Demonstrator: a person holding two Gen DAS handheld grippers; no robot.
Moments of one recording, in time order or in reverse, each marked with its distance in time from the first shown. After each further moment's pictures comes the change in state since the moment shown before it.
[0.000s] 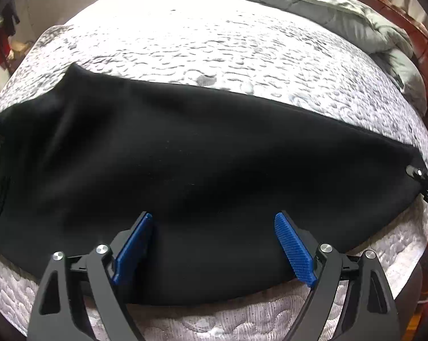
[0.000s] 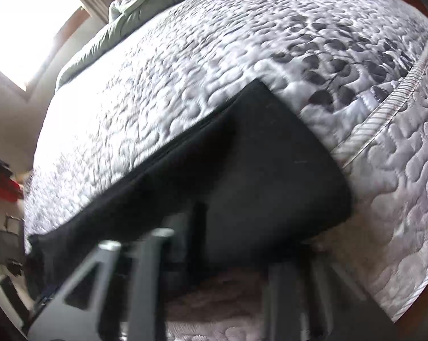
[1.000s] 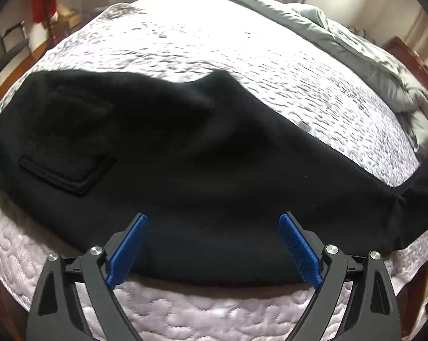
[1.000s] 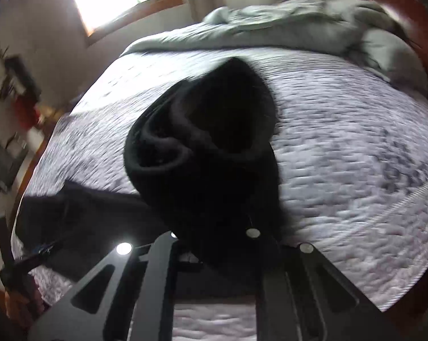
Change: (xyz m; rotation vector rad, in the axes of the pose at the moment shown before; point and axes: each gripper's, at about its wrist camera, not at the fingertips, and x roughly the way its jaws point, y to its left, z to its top) left arm -0.046 0.132 -0.011 -0.228 -0.080 0.011; right arm -0.049 0.231 -0.080 -0.486 -0.111 0.010
